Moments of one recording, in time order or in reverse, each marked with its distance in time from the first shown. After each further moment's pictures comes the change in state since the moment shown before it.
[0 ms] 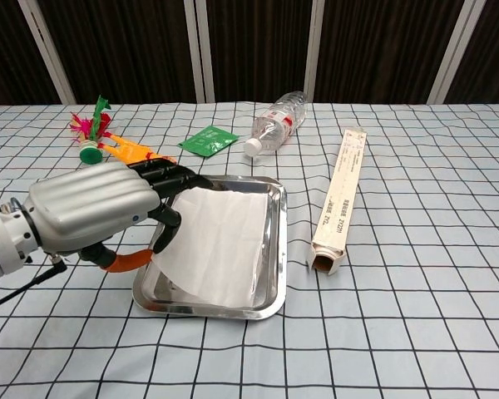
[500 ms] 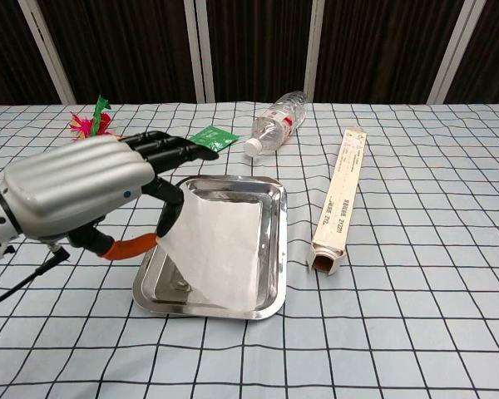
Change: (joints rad) left arm 0.028 0.052 0.011 -0.129 0.039 0.075 0.003; right arm 0.001 -0.001 -0.001 0.001 -0.001 -0.003 -0.005
